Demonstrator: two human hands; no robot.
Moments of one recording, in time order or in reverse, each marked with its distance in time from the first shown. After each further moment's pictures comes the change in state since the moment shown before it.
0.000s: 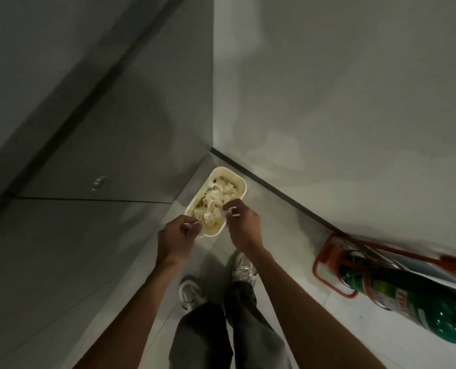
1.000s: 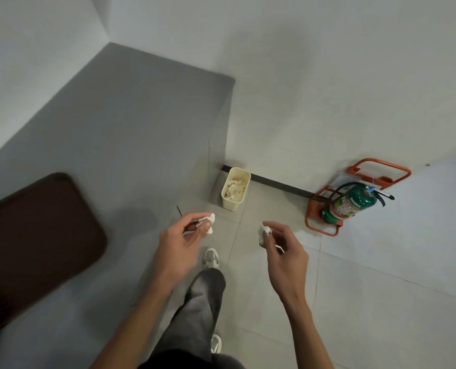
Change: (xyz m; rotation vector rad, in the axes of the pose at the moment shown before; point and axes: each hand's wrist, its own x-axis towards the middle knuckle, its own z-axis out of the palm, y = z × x) left_hand -0.492 -0.046 -0.414 -0.227 -0.172 0.672; right_hand -0.676 -0.181 0.087 0.396 0.667 -0.228
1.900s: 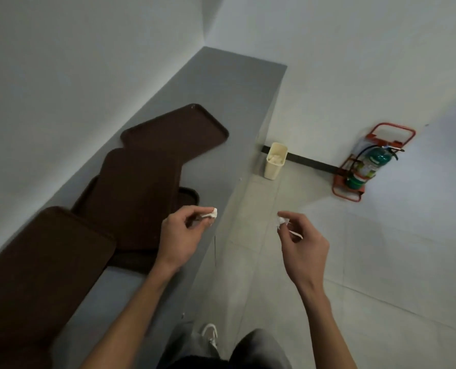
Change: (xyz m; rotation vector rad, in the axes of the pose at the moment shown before) left_hand -0.513 -0.071 -0.341 0.093 0.077 0.137; right_hand -0.596 -0.051 0.056 -0.032 0.108 -0.234
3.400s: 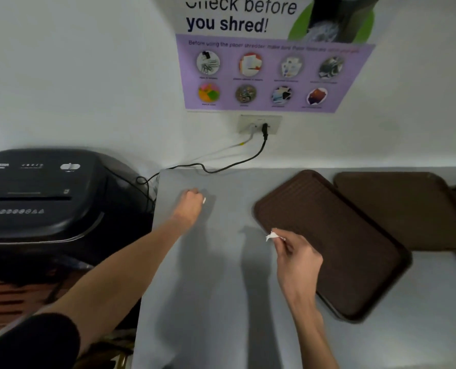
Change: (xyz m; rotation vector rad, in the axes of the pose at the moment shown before) left_hand -0.675 -0.380 -0.603 0.354 0.682 -0.906; right_hand -0.736 -0.178 0.314 -0.049 -0.969 -0.644
